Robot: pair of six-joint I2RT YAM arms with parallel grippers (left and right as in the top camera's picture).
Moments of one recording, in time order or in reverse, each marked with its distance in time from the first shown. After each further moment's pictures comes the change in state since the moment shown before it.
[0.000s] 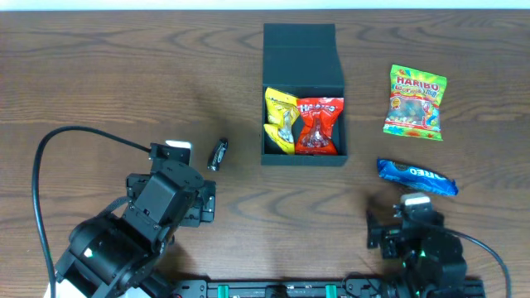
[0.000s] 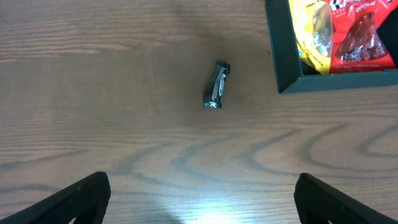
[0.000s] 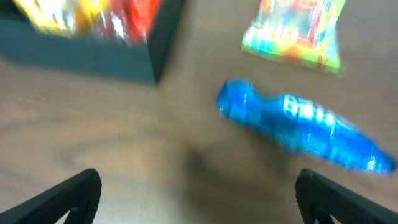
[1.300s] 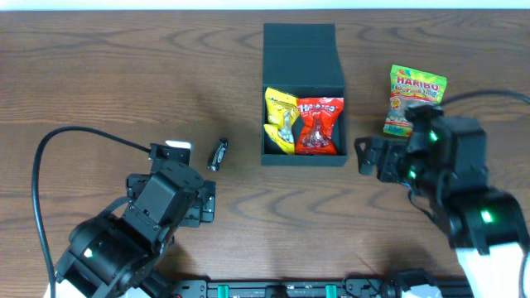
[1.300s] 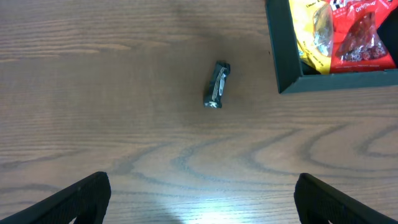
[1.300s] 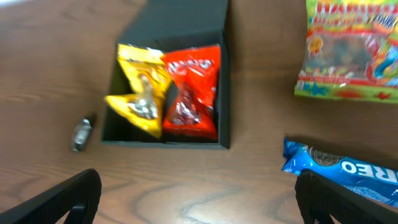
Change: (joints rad) left arm 0.000 -0.001 0.000 -0.001 0.000 0.000; right arm 0.000 0.946 0.703 -0.018 -0.171 0.311
